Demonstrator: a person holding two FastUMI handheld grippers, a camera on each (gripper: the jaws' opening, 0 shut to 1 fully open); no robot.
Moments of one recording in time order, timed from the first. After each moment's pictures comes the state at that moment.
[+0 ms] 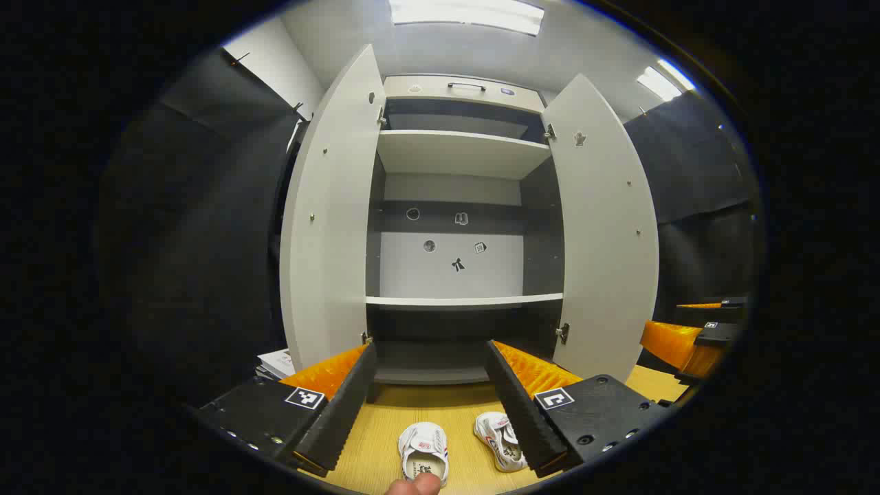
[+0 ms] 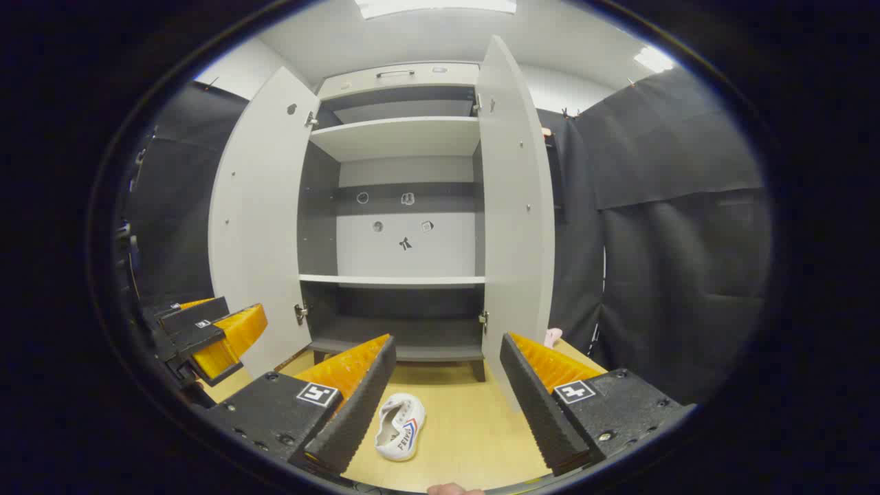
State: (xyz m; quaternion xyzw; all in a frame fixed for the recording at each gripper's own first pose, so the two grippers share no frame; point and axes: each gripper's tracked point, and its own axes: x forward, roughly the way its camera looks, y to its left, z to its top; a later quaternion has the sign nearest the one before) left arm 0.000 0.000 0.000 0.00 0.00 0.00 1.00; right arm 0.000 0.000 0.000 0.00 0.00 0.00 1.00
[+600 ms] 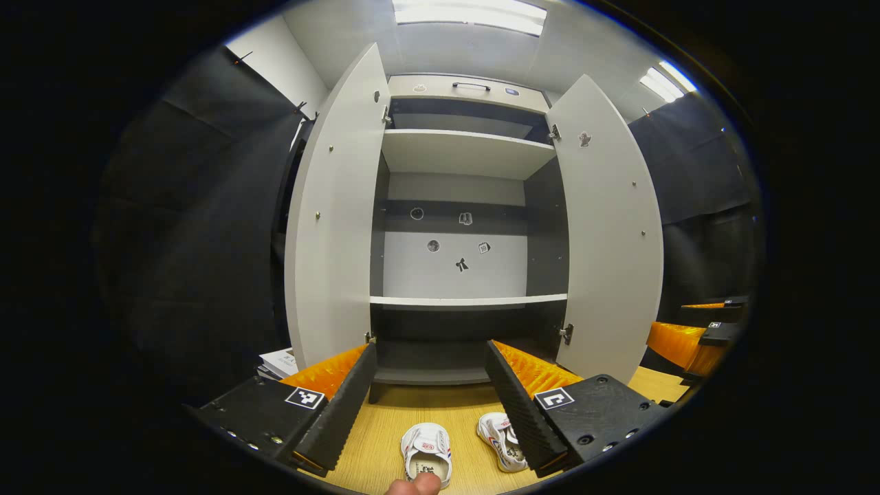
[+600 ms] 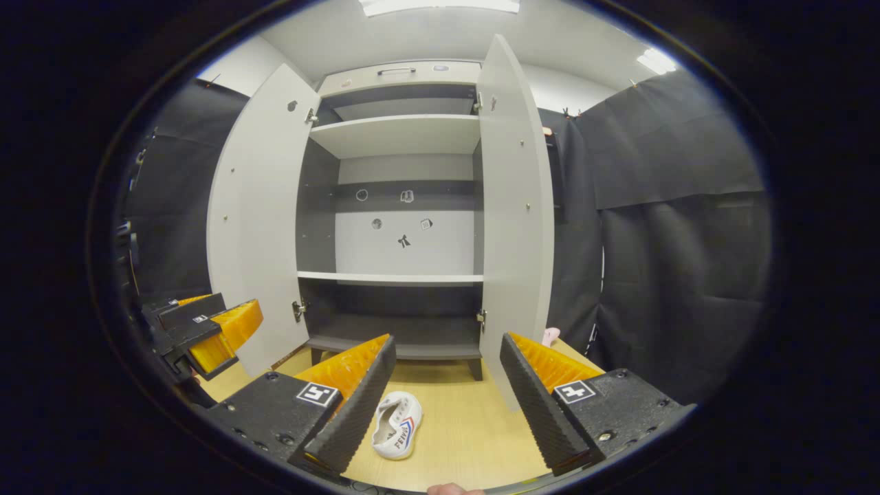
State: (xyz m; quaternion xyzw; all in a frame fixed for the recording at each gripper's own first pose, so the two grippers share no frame) left arm 0.001 0.005 0.002 0.00 -0.01 0.00 1.00; right arm 0.001 -0.001 -0.001 0.00 0.00 0.00 1.00
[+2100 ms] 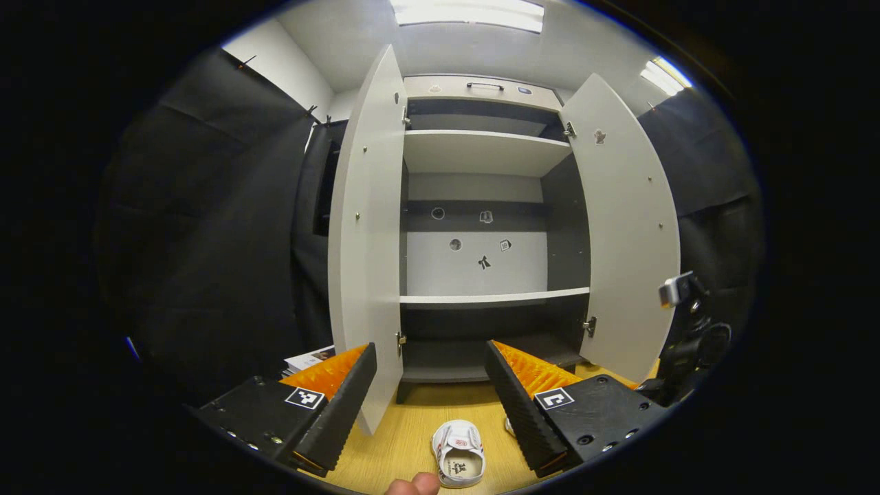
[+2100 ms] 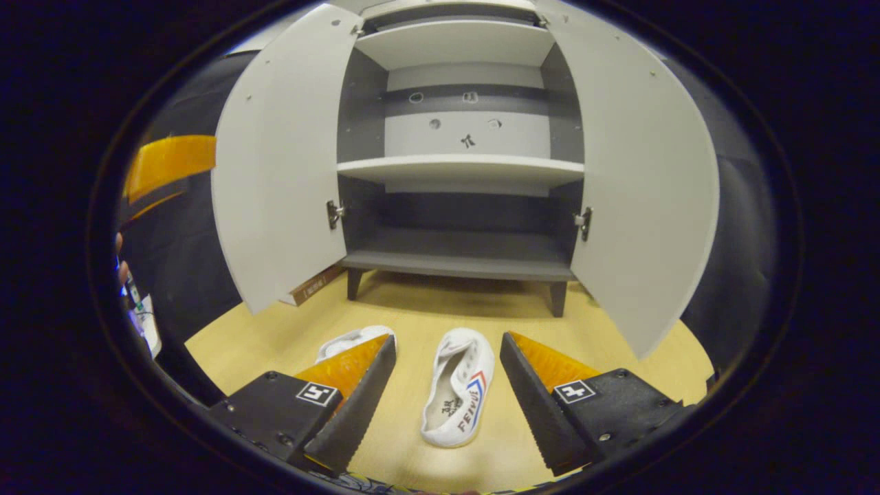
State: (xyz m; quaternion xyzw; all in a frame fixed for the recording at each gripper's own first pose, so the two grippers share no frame) left arm -0.009 0.056 -0.006 0.02 0.00 0.04 1.00; right arm 0.086 0.106 -0.183 -0.03 0.18 0.10 0.98
